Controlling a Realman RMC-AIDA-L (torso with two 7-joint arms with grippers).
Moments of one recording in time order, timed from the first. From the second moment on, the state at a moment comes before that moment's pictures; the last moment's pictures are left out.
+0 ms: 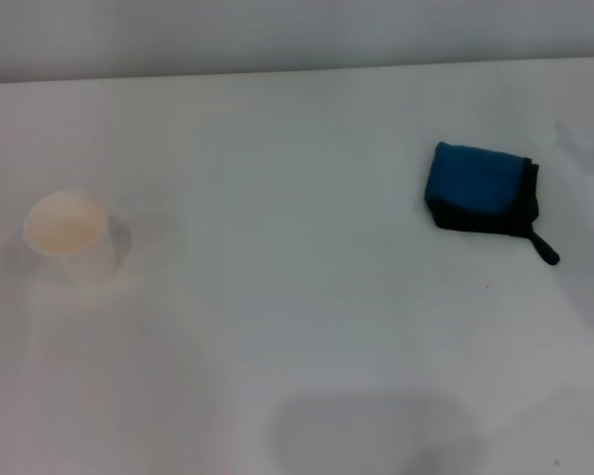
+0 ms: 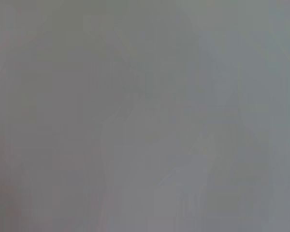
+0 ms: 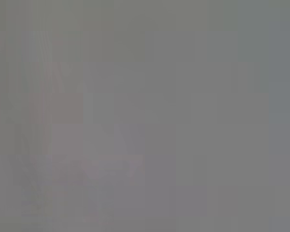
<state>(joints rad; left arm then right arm) -0.29 -2.07 1.09 0.18 -2.80 -1.18 2.78 0.36 2.01 -0.54 -0.47 1.78 1.01 -2.17</state>
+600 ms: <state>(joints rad) -0.29 -2.07 1.04 0.20 -2.81 -1.18 2.79 0.37 2.01 -0.32 -0.19 2.12 1.11 -2.70</state>
